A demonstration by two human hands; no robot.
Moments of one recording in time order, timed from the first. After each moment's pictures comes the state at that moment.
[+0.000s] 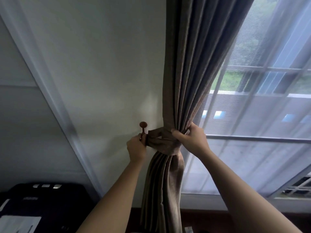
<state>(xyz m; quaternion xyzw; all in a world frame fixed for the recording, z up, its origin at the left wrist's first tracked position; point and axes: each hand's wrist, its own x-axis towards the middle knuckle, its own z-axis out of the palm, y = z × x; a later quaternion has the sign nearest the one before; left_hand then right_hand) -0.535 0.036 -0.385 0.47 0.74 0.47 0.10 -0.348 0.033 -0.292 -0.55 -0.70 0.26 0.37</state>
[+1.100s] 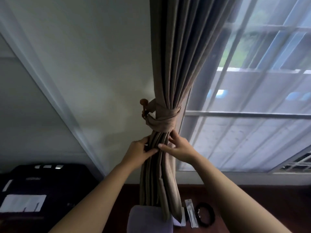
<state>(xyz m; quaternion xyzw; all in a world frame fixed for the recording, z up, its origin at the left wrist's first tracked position) -0.552 -0.023 -0.441 0.63 0.63 0.35 0.30 -0.365 0.007 -0.397 -0.47 -0.72 0.46 0.21</state>
